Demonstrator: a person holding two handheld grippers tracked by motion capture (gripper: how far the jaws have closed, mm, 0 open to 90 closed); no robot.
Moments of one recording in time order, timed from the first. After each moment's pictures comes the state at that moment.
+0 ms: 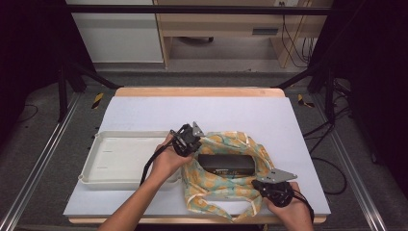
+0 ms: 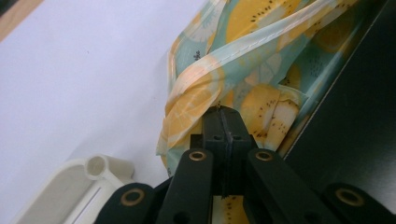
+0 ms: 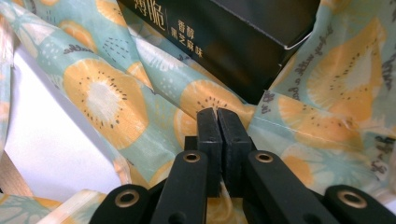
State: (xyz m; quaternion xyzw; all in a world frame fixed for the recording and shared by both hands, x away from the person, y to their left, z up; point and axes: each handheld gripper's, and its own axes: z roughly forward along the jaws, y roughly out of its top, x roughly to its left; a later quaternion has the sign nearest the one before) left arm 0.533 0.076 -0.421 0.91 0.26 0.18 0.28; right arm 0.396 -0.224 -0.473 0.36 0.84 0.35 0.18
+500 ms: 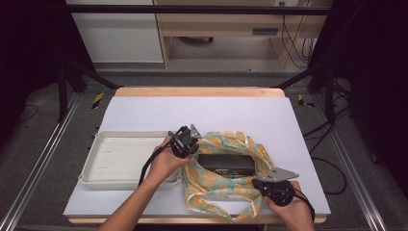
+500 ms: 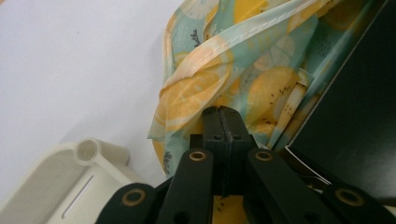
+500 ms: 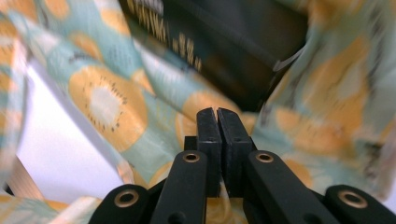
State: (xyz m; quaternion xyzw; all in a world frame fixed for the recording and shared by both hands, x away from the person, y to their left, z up) left arm 0.531 0.083 -0.429 0.91 0.25 0.16 0.27; right arm 0.397 -0.225 -0.463 0.36 0.84 0.37 0.18
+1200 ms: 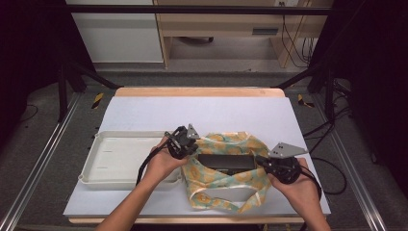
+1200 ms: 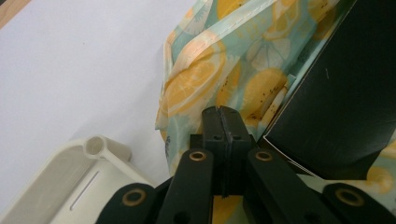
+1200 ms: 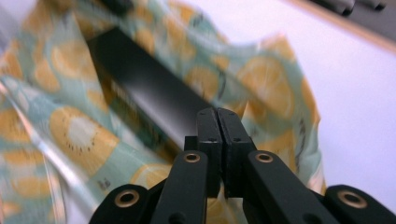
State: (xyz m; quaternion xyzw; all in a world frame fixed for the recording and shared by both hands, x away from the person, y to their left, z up) left arm 0.522 0.089 -0.418 0.91 0.25 0.16 0.29; right arm 0.423 -0.225 -0.396 0.35 0.83 0.38 0.22
